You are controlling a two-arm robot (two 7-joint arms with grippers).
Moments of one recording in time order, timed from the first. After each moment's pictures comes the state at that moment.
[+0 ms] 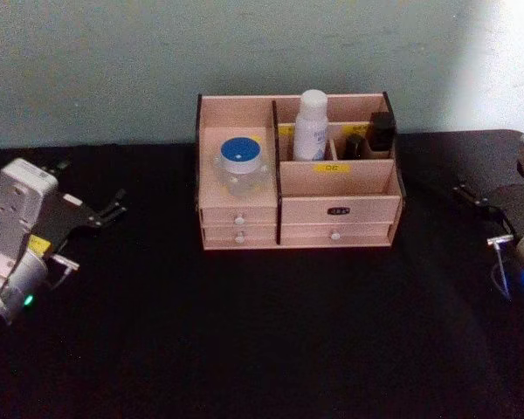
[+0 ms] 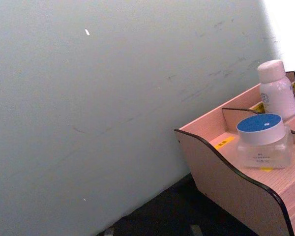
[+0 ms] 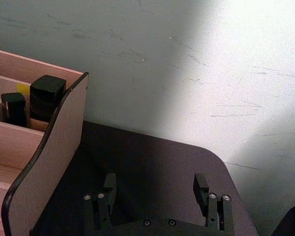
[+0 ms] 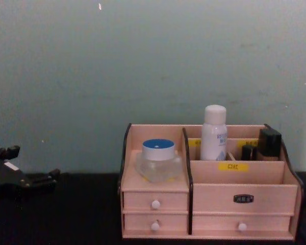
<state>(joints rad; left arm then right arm) -0.20 0.60 0.45 -1.41 -0.25 -0.12 0.03 0.12 0.47 -0.24 -1.50 0.21 0.13 -0.17</state>
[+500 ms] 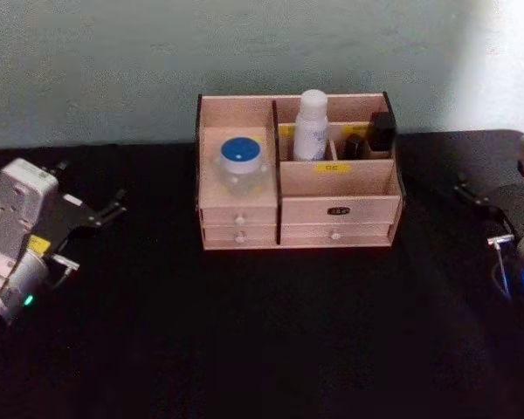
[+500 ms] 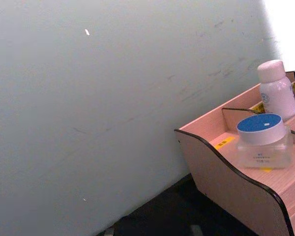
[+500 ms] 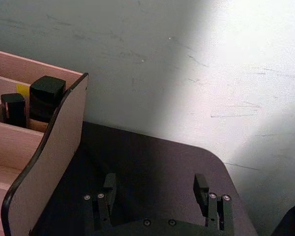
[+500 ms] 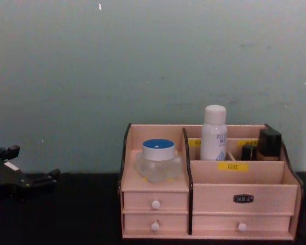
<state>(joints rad) -0.20 0.60 0.45 -1.41 -0.25 -0.12 0.03 0.12 0.47 -0.24 -1.50 0.21 0.13 -0.17</state>
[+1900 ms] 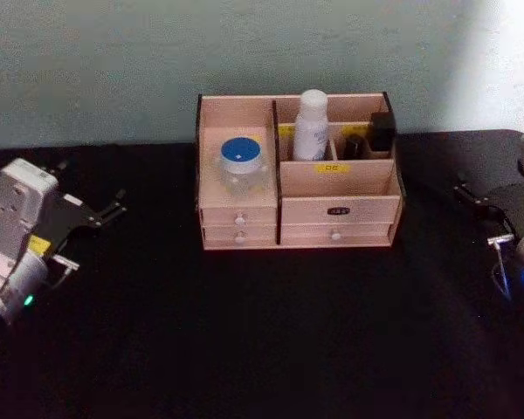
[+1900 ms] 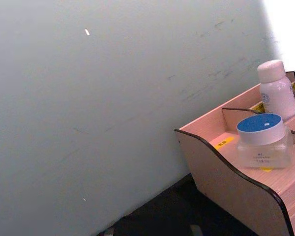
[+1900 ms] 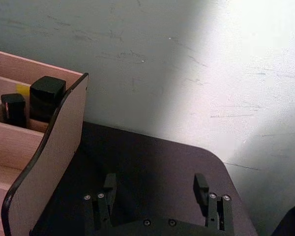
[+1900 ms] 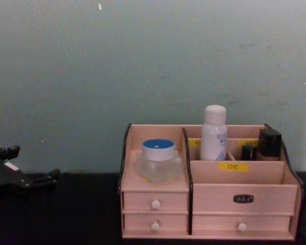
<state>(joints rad) -0.20 0.60 0.45 -1.41 -0.25 -0.12 0.03 0.12 0.47 -0.24 -1.50 0.21 0.13 -0.17</state>
